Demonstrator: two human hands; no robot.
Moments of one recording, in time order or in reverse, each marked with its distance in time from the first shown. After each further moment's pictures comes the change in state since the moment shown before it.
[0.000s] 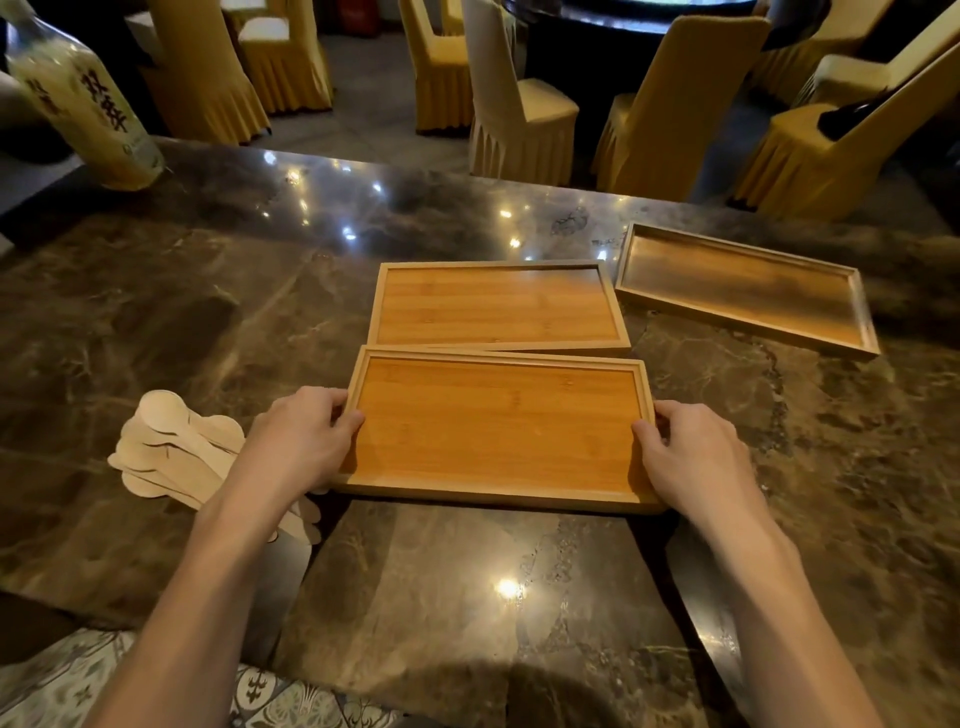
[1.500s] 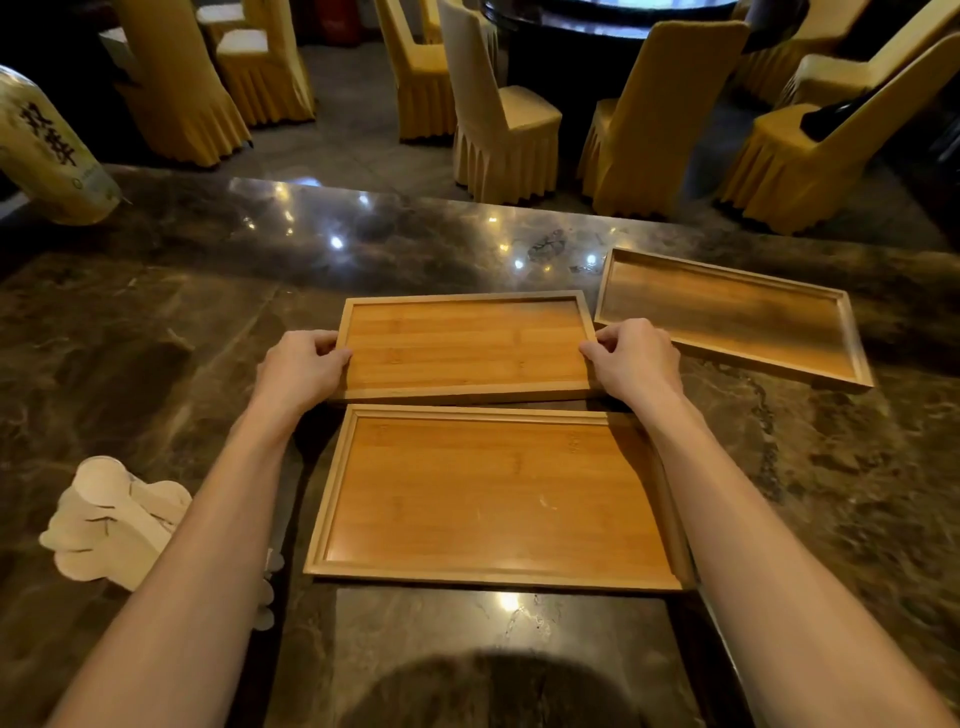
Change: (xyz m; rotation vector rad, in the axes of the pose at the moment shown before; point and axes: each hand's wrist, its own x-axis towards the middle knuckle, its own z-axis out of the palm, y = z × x) left_hand 0.122 0.029 0.003 -0.300 0.161 -0.060; right_hand 0.133 -0.035 0.010 0.138 0.088 -0.043
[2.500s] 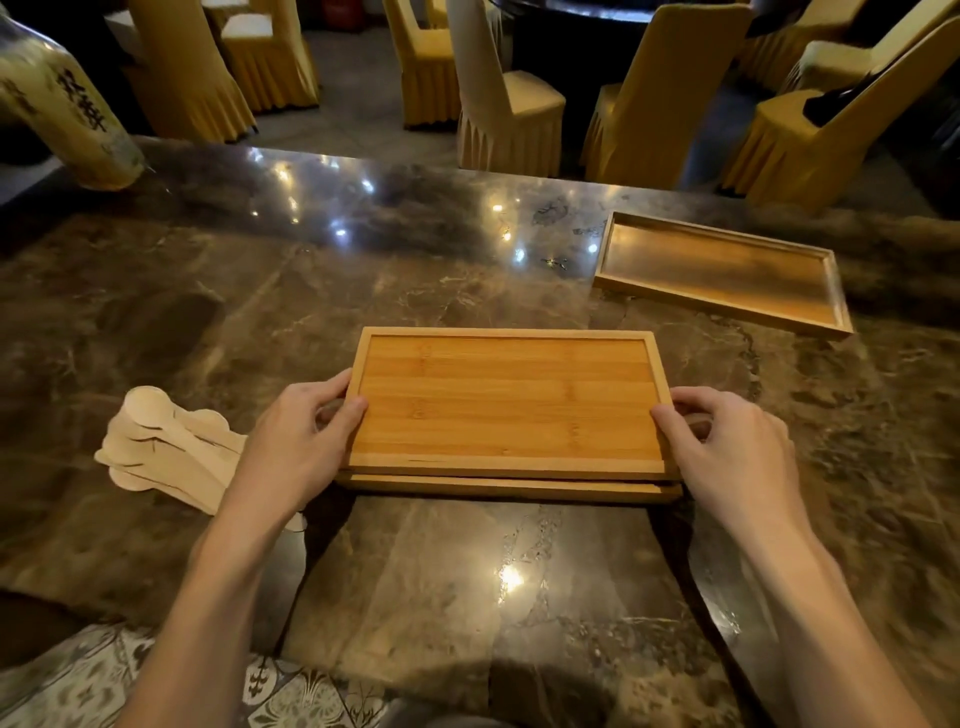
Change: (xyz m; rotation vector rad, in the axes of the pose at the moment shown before) left_hand -0.143 -0.030 -0.020 -0.009 -0.018 0.200; right_hand -0.157 0.051 -0.054 -0.028 0.175 -0.089
